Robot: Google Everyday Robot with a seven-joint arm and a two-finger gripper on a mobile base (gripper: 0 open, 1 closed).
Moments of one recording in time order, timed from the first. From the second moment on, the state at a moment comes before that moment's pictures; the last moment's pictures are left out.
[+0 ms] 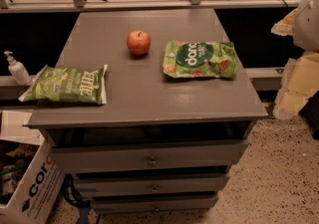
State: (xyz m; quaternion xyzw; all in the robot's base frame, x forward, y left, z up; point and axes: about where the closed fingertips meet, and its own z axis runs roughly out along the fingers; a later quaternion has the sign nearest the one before) arm 0.438 -0.217 0.976 -0.60 0.78 -0.03 0.16
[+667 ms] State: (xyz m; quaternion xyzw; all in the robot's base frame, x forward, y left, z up) arm 0.441 -0.217 0.969 -0.61 0.77 -0.06 0.17
